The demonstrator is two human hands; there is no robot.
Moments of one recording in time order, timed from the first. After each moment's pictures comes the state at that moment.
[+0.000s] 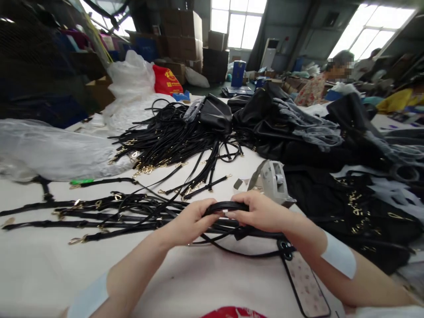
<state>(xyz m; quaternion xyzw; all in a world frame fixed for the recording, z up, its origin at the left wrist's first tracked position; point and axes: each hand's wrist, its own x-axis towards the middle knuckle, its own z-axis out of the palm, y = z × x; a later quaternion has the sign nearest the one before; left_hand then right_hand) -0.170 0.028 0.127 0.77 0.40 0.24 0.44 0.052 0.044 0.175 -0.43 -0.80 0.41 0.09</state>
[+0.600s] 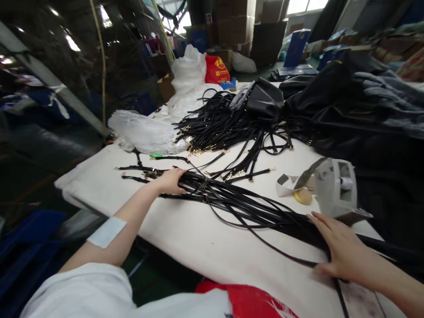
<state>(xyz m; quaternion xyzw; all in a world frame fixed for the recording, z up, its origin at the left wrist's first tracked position) -0.380 0.045 0.092 0.70 0.70 -0.10 0.13 0.191 0.004 0.028 -0.47 -0.88 0.05 -0.01</state>
